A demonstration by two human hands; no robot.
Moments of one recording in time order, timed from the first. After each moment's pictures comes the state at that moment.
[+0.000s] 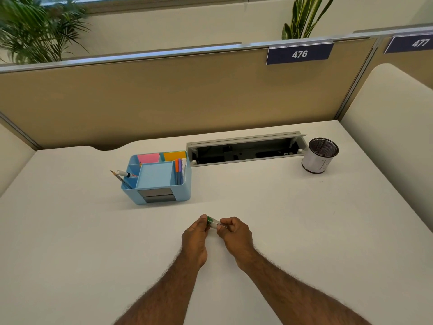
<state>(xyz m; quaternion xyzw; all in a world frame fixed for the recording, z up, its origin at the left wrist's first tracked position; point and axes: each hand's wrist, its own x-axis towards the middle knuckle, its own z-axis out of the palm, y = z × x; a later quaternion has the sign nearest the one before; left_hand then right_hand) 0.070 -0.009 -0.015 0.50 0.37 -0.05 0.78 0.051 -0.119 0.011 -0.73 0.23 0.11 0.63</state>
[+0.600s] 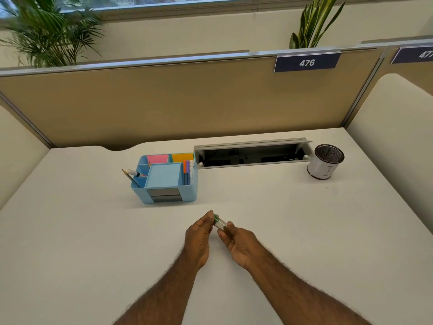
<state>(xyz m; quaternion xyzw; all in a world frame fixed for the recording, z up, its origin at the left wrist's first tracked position) 0.061 0.001 0.001 0.50 0.26 -0.06 0.82 0.053 -0.117 0.028 -0.34 0.39 0.18 0.84</state>
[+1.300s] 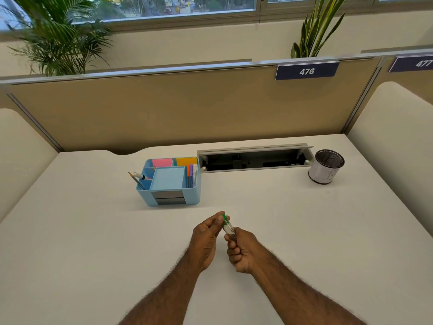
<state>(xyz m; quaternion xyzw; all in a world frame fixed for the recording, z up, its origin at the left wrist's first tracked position) 0.051 -0.005 0.026 0.56 0.16 -0.10 0.81 0.043 -0.123 0.048 -0.44 0.37 0.34 0.74</state>
